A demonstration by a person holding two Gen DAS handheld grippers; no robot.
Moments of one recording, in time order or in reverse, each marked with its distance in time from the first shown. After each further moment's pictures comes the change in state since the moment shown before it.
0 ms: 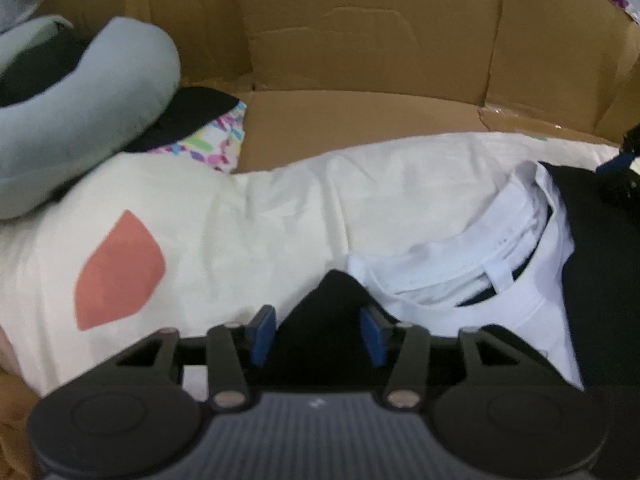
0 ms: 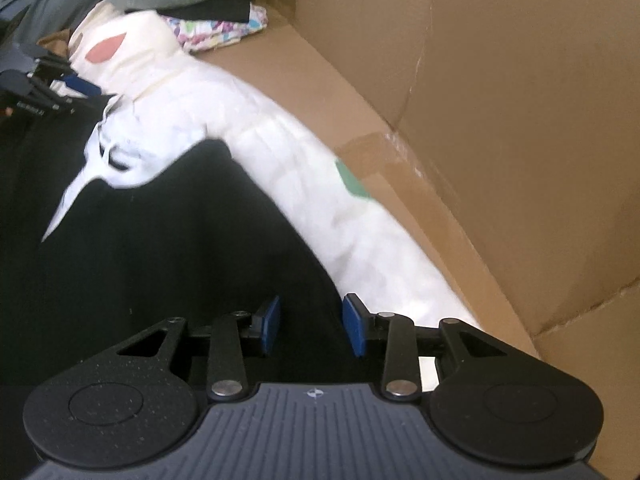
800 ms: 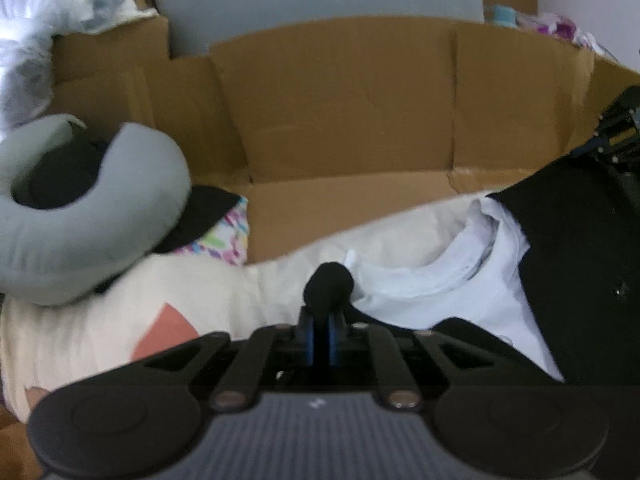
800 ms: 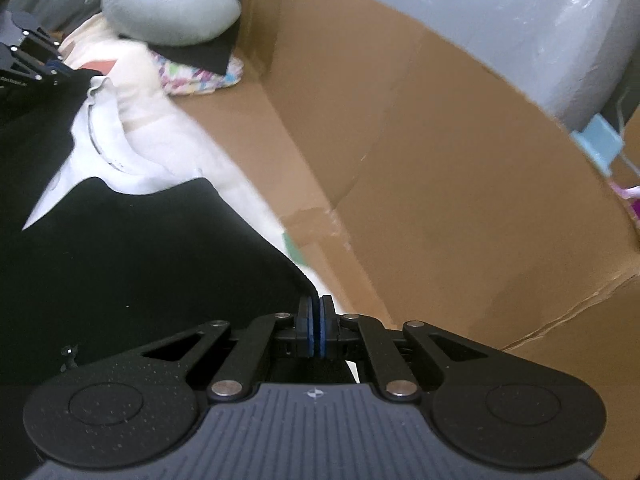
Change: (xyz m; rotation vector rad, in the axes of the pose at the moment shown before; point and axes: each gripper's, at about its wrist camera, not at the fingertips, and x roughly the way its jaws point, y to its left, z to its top) left arm -0.058 -0.009 0.013 0.113 -0.221 0.030; right arm -0.059 0.020 0.020 -0.108 -0.154 -0.247
